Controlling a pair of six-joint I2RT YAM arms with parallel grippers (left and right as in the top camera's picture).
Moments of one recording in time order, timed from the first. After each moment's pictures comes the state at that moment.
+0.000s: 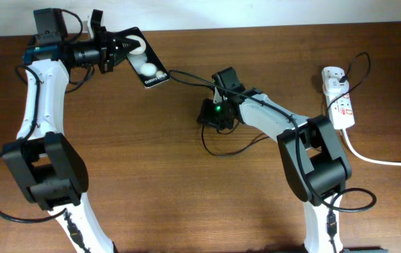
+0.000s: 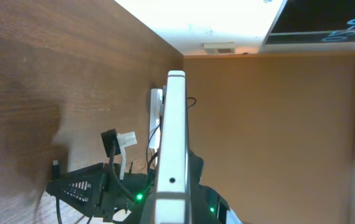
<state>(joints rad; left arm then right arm) 0.16 2.14 1.96 -0.72 1.22 -0.59 0.43 2.17 1.46 -0.44 -0.40 0.66</state>
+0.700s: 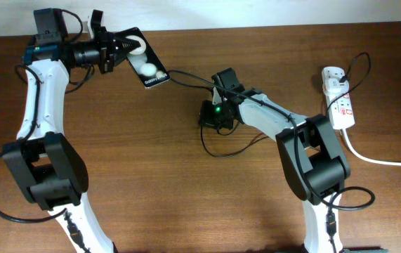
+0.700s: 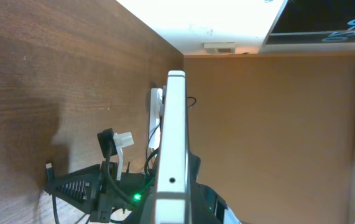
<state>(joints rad) 0.16 2.14 1.96 -0.73 1.22 -0.59 0.43 2.17 1.46 -0.45 -0.43 0.60</state>
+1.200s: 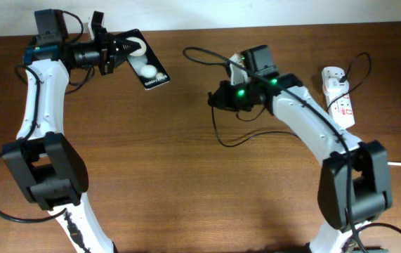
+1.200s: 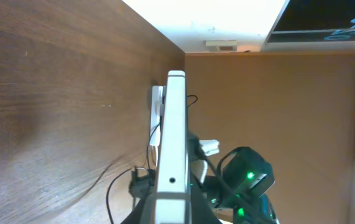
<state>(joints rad) 0.16 2.14 1.96 -0.75 1.22 -0.56 0.31 1.89 1.46 -0.57 -0.61 0.43</state>
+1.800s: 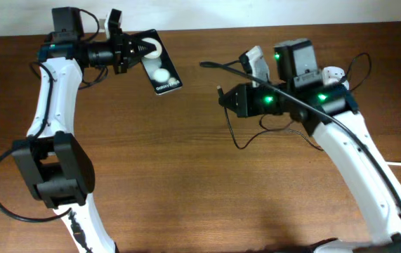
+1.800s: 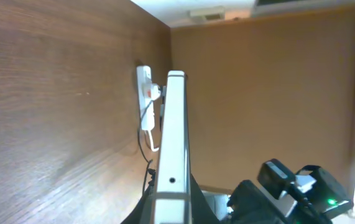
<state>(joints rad) 0.08 2.14 1.96 -0.75 1.29 -0.49 0.30 1.51 1.46 -0.78 -0.67 0.28</state>
